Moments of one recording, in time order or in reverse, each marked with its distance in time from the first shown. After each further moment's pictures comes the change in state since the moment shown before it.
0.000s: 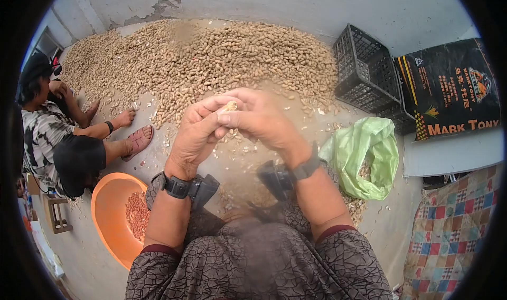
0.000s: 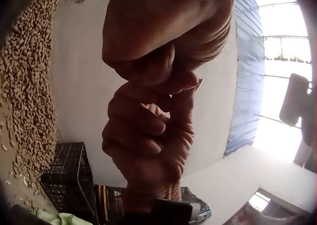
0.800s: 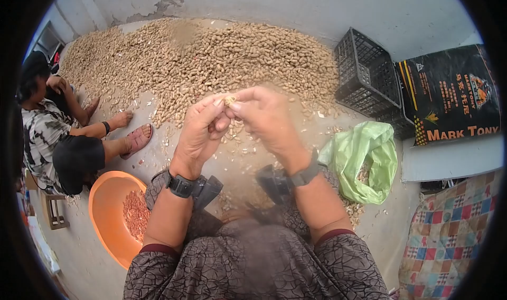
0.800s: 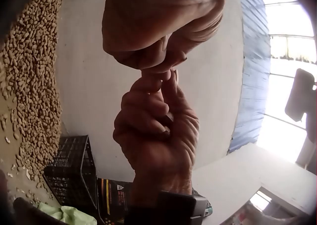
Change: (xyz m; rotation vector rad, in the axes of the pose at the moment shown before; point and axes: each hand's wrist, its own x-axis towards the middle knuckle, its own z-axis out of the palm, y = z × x) left_hand 0.010 -0.014 -0.009 -0.119 0.055 0.043; right_hand 0.001 0.010 -0.003 -0.013 0.256 -0.039
